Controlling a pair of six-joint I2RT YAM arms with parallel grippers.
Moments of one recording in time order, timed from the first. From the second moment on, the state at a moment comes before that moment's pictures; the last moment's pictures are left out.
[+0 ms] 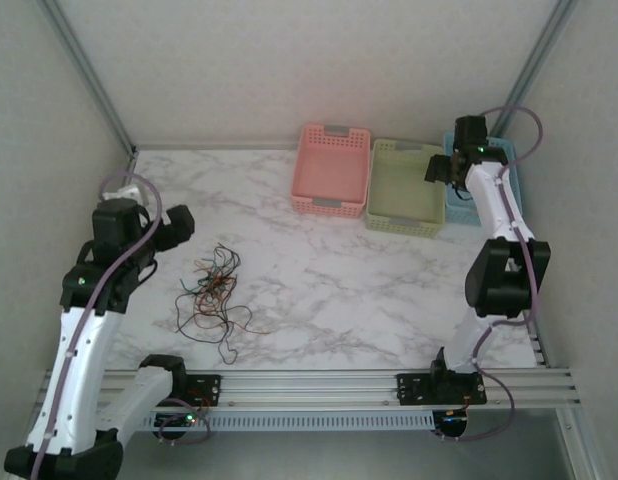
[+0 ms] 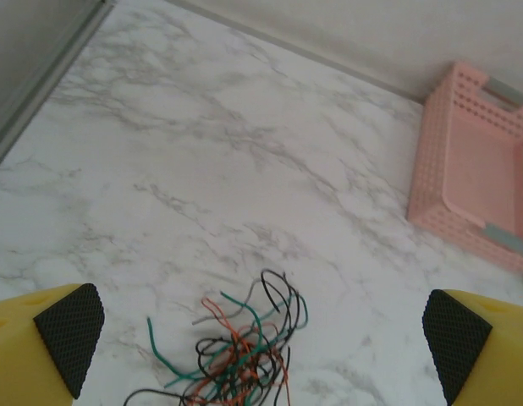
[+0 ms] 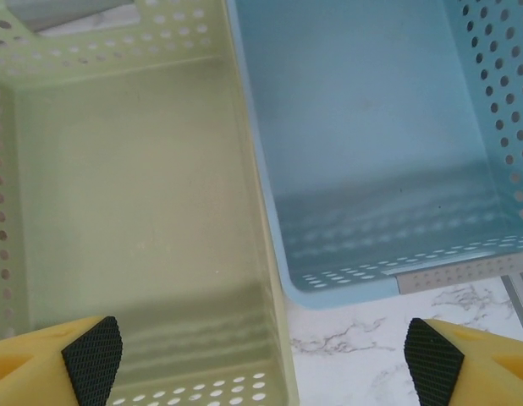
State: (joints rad) left arm -0.14 0.81 1.11 -0.87 -0.11 -0.41; right arm -0.02 1.85 1.77 -0.91 0.16 0.21
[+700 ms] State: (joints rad) left arm -0.15 0.64 0.95 -0.91 -0.10 -0.39; right arm -0.04 2.34 2.31 -1.20 0.16 0.15
